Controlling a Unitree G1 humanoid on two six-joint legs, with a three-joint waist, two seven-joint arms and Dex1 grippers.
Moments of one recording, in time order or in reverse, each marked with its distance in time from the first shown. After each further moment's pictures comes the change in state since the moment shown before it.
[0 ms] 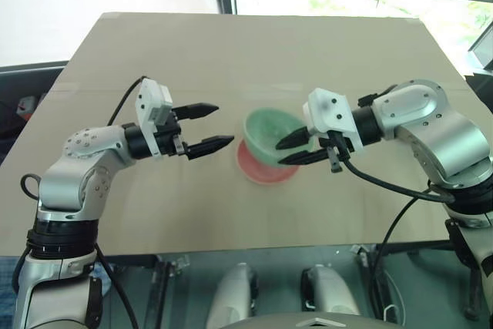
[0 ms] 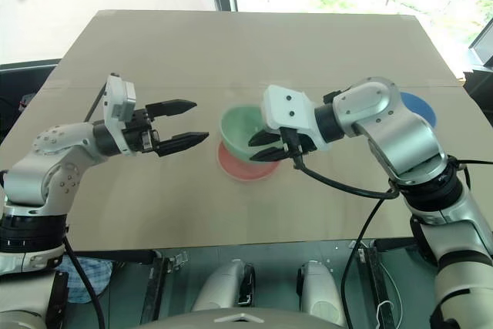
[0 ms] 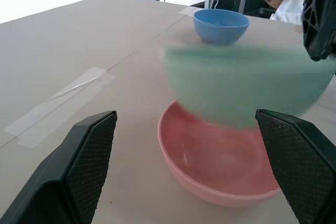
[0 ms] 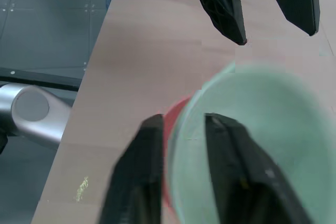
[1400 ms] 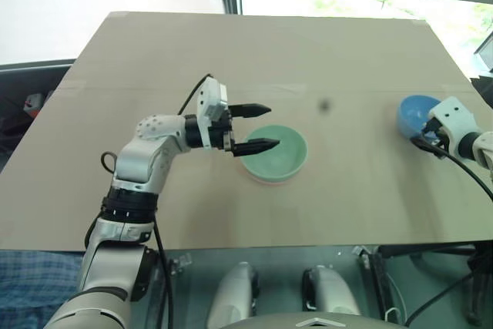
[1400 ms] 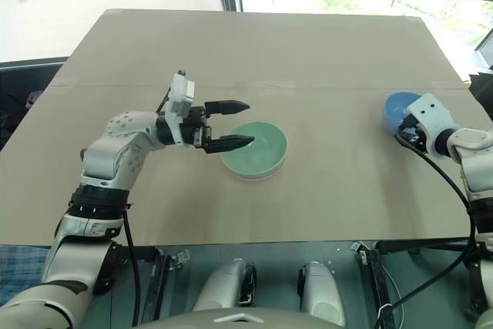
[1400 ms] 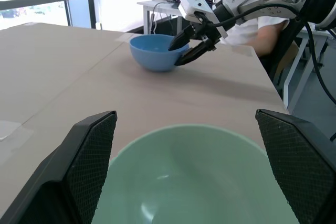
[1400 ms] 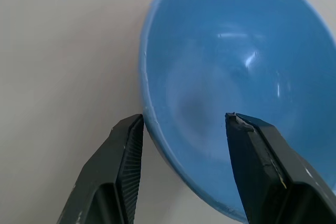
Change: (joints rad) left arm -0.224 -0.235 -0.194 0.203 0.114 -0.100 -0.145; right arm 0.348 -0.247 -0.317 0.751 -0.284 -0.299 -0.521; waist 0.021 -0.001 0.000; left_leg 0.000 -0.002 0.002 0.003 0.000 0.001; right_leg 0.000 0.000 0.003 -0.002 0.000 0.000
